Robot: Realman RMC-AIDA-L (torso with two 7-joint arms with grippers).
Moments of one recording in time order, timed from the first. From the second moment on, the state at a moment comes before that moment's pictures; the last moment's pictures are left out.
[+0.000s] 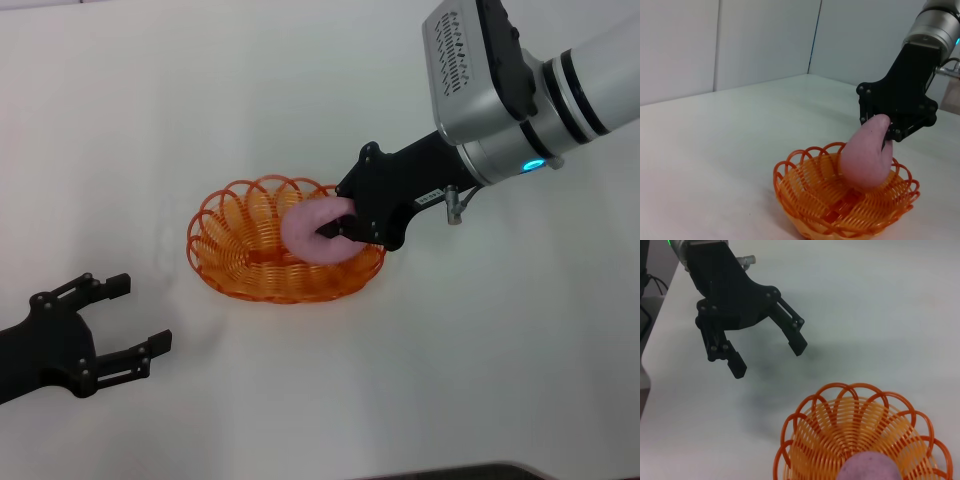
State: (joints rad) left arm -0.18 -2.16 0.67 0.74 2.04 1.60 -1.08; right arm 0.63 2.10 -1.31 -0.89 -2.10 -1.37 1.56
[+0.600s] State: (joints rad) left arm -0.18 -2.16 0.67 0.74 2.04 1.60 -1.08; right arm 0.63 2.10 -1.31 -0.88 -2.09 -1.34 1.57
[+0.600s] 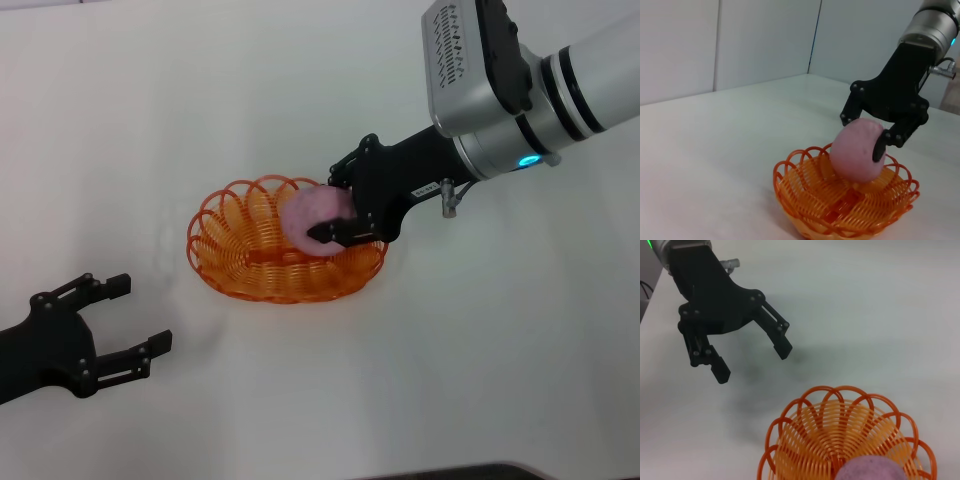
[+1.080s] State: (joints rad) left arm -0.18 -2.16 0.67 0.73 2.04 1.60 -1.09; right arm 0.63 2.09 -1.31 -0.87 -2.07 -1.33 1.56
